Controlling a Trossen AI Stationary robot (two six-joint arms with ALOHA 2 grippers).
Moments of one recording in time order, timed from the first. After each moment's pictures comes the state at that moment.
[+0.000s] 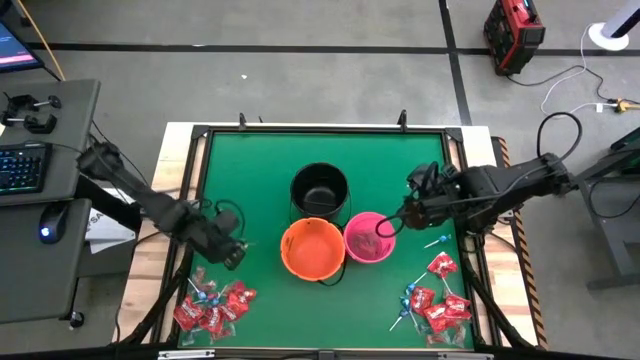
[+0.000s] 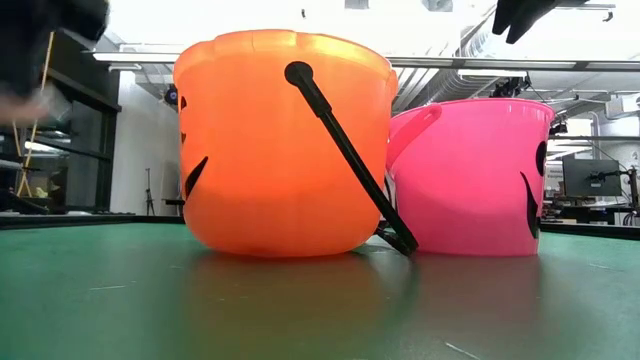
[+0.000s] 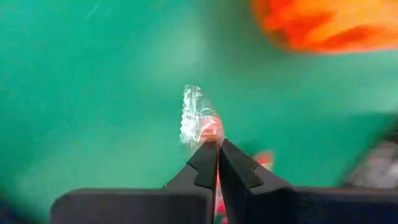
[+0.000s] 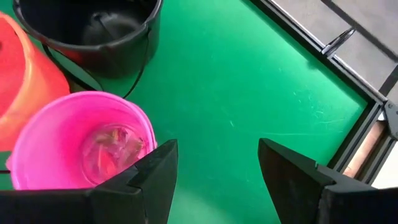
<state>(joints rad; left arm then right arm) -0.58 1.07 0.87 -0.97 -0.20 -1.41 0.33 1.31 1.48 -1.55 0.56 1.07</state>
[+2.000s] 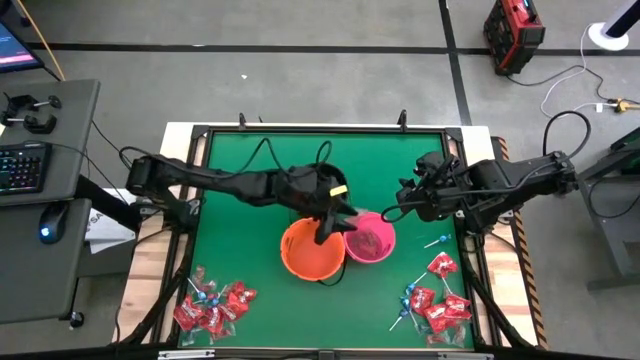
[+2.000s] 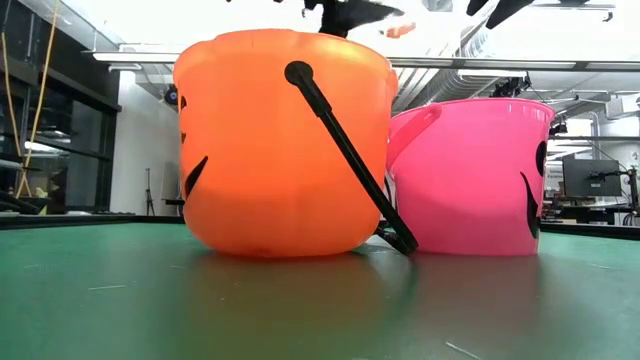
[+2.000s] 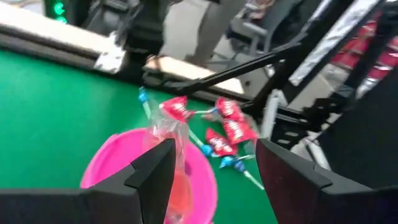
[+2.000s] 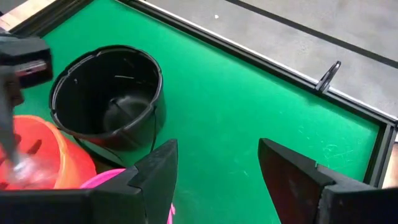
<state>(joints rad) -0.04 1.69 1.30 0.06 0.20 -0.33 0.31 1.26 1.48 -1.44 0.75 1.15</state>
